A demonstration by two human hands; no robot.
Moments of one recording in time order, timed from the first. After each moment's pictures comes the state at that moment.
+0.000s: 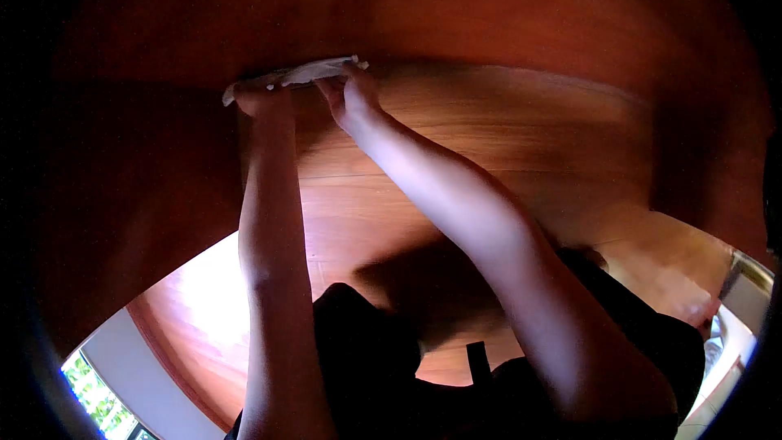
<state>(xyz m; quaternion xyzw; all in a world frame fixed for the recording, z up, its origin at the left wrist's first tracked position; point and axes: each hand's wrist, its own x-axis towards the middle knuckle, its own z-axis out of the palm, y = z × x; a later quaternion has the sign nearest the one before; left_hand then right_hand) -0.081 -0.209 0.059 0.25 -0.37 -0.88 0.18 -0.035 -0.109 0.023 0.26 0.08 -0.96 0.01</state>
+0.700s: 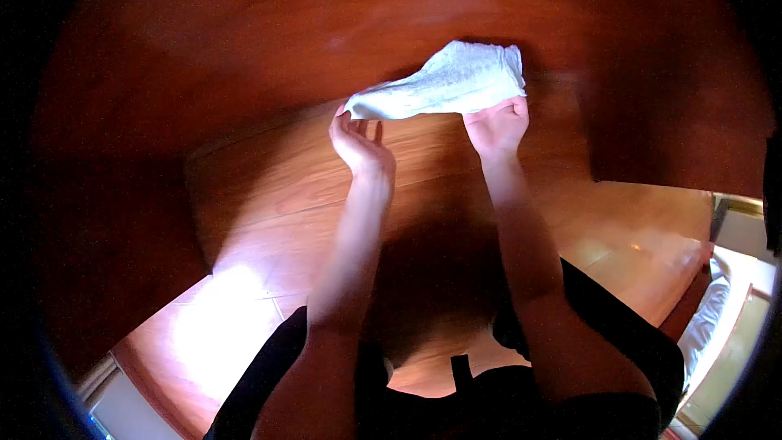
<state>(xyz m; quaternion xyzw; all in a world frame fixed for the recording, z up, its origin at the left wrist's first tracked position) 0.058 -0.050 0.018 0.31 -0.34 -0.89 -0.05 0.104 0.126 0.008 -0.11 0.06 -0.98 -0.13</state>
